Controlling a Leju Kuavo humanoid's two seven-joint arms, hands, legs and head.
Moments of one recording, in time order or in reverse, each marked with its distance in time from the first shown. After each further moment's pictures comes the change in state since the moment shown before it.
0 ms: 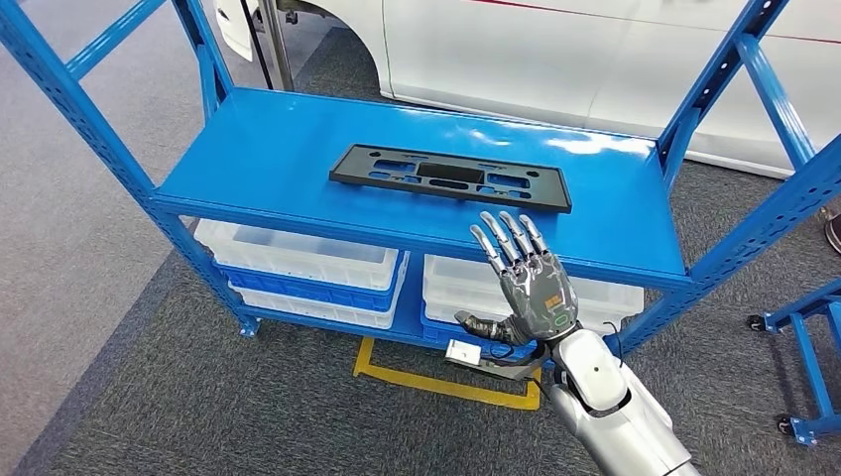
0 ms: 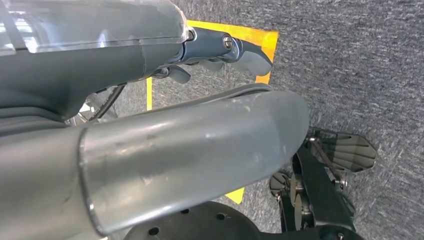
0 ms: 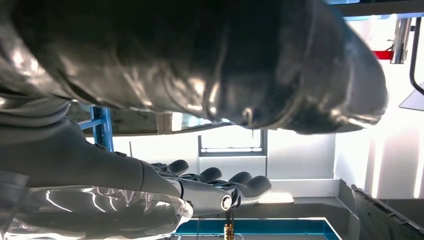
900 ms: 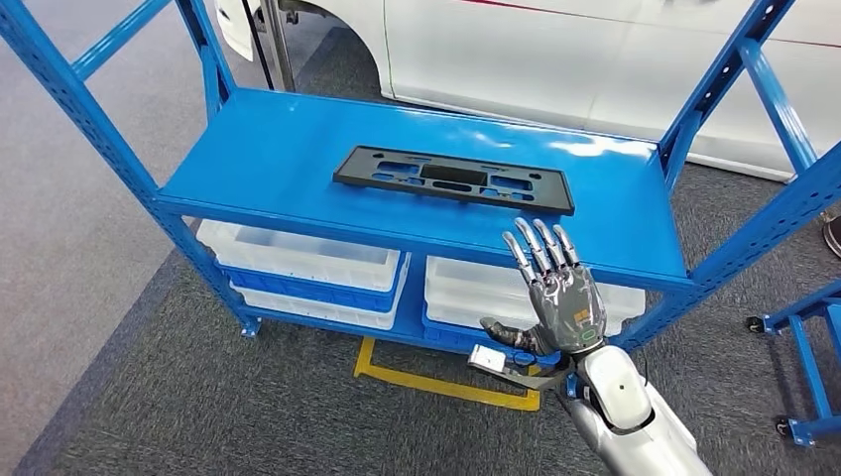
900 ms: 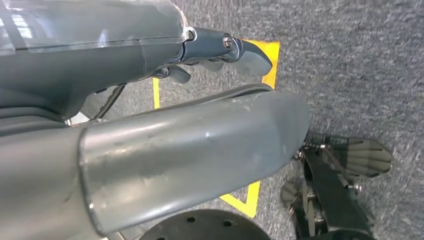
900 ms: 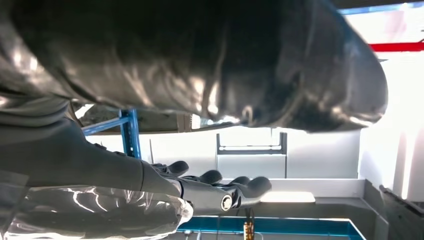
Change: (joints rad) left arm -0.012 0.001 -0.038 0.000 -0.061 0.002 0.029; right arm 0.080 -0.068 -0.062 -0.059 -0.001 -0.030 0.030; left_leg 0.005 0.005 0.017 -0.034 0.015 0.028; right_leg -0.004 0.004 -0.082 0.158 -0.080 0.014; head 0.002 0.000
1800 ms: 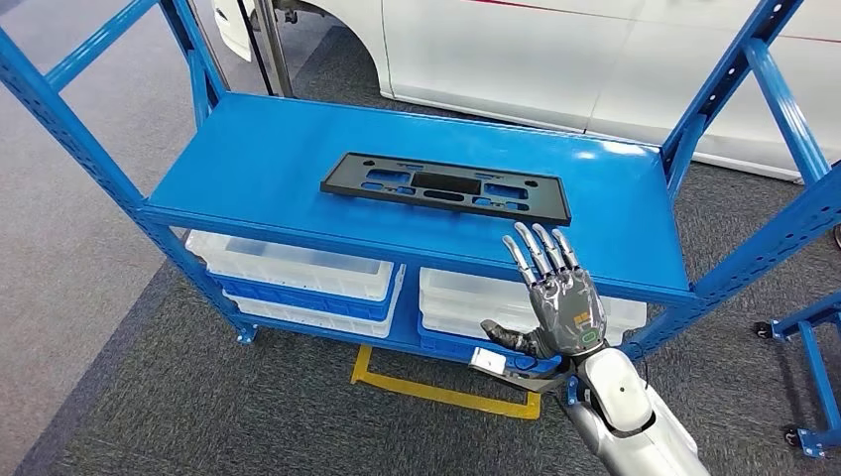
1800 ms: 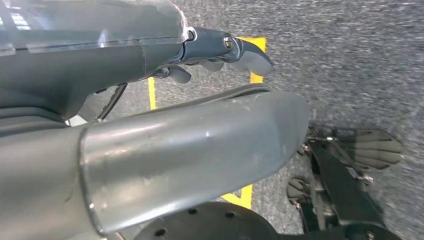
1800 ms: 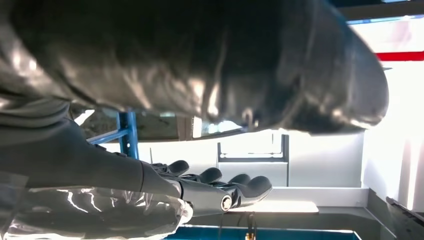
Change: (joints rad) left arm -0.009 0.005 -0.027 0.002 -0.008 -0.005 0.002; right arm 0.013 0.001 -0.010 -0.008 0.002 0.010 -0.005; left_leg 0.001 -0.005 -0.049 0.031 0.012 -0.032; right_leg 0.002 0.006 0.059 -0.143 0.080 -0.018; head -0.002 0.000
